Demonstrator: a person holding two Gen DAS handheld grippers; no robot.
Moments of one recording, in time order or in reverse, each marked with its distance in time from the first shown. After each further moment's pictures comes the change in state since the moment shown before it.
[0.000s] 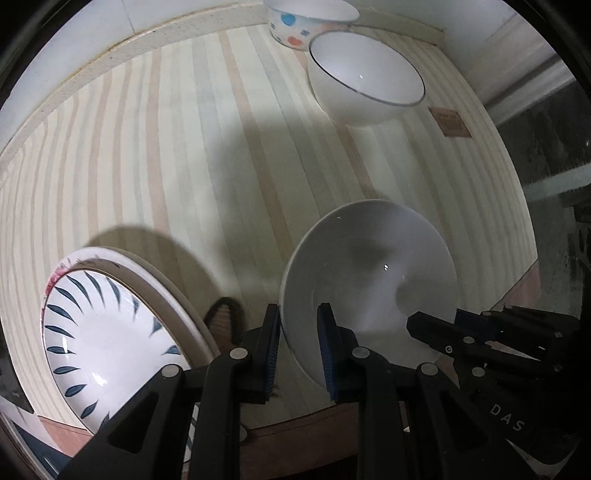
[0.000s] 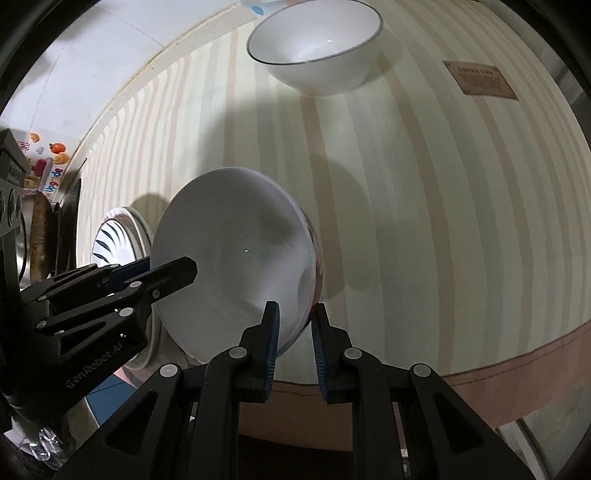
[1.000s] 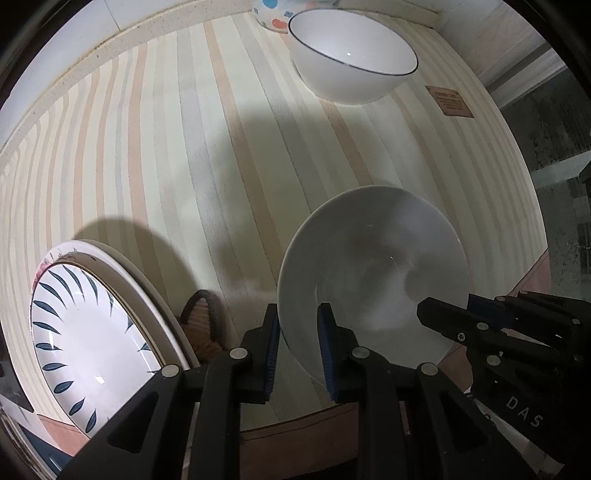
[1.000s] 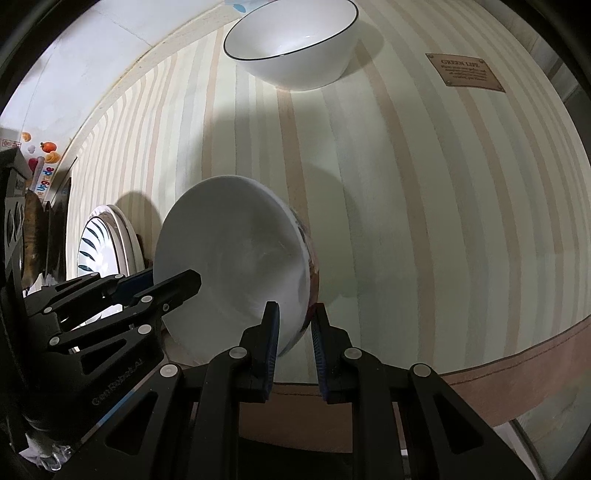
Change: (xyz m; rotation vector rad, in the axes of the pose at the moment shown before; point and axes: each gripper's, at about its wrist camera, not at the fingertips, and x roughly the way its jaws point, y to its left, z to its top) left arm 0.039 -0.038 0.016 0.011 0.029 0.027; right arm 0.015 0.003 0.005 0.004 0.003 -0.026
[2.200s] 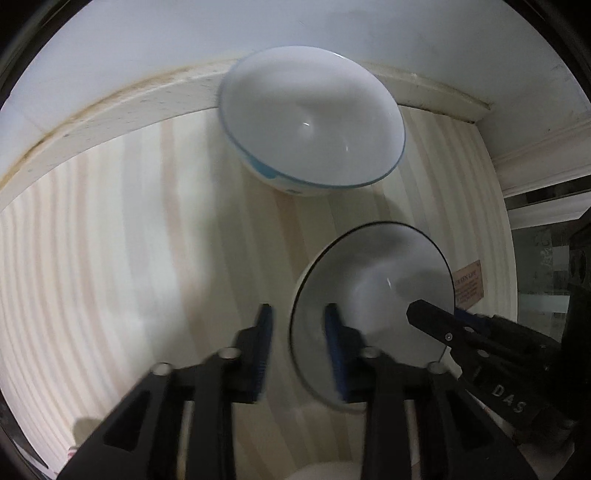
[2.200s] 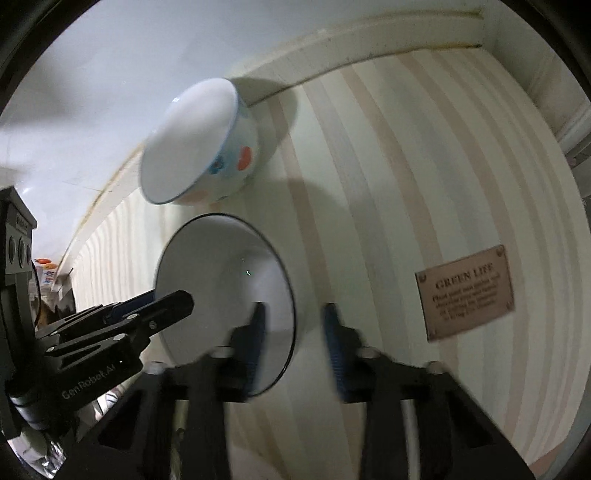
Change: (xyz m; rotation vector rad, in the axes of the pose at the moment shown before) left arm 0.012 0.015 0.205 -0.086 -0.030 -0.095; right arm -0.017 -0.076 0.198 0.120 -0.110 0.057
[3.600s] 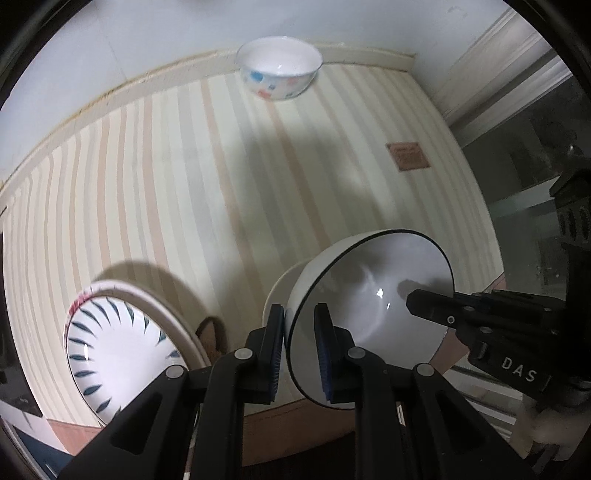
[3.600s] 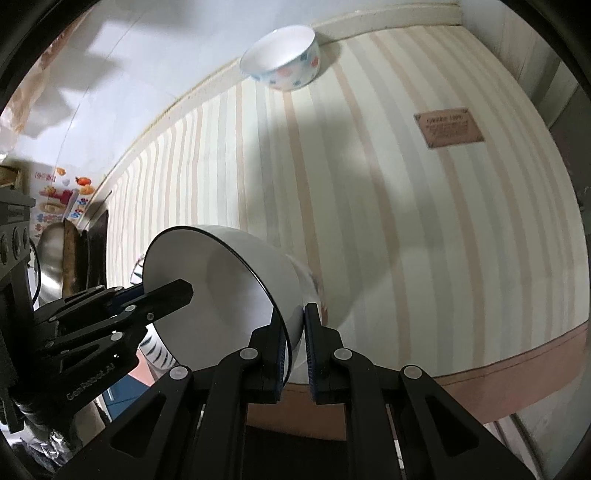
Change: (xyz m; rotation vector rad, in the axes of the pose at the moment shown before) left arm -0.082 -0.015 -0.170 0.083 -0.048 0.038; right arm -0.087 0.024 -0.184 -0.103 0.036 0.060
